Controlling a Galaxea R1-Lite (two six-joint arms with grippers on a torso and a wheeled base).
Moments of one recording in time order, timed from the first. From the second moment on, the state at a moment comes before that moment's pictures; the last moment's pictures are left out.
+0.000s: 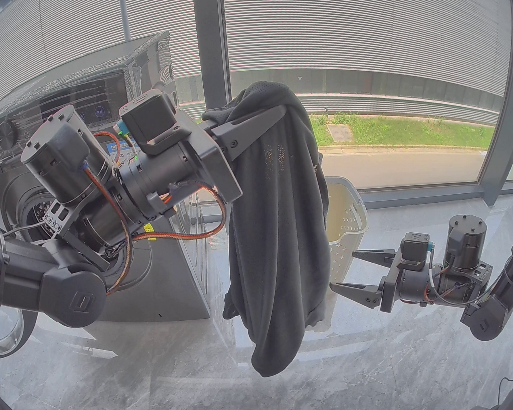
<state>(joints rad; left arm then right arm) -0.59 1.76 -0.99 -1.21 -0.57 -0.12 0.39 1.92 -0.42 -1.30 0.53 0.08</state>
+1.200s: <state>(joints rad) -0.62 1.77 -1.01 -1.21 -0.57 -0.13 0.55 2.18 -0.79 -1.31 0.71 0.05</state>
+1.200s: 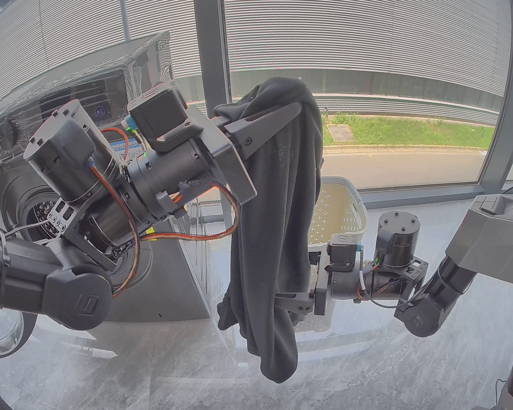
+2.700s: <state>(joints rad) -0.61 1.83 -1.07 -1.21 -0.56 -0.14 0.65 2.17 -0.66 -1.34 0.61 0.16</state>
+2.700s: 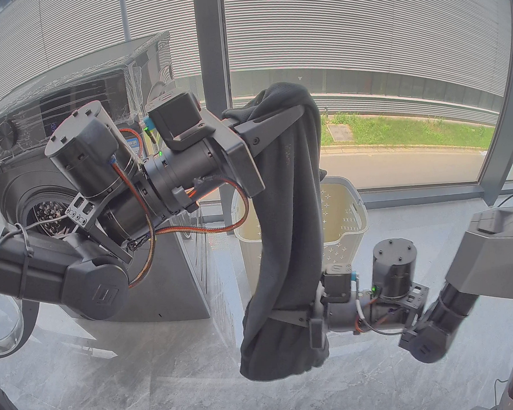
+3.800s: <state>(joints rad) -0.26 2.02 -0.58 -1.50 -0.82 -0.04 0.66 1.66 -0.30 -1.35 0.65 0.15</state>
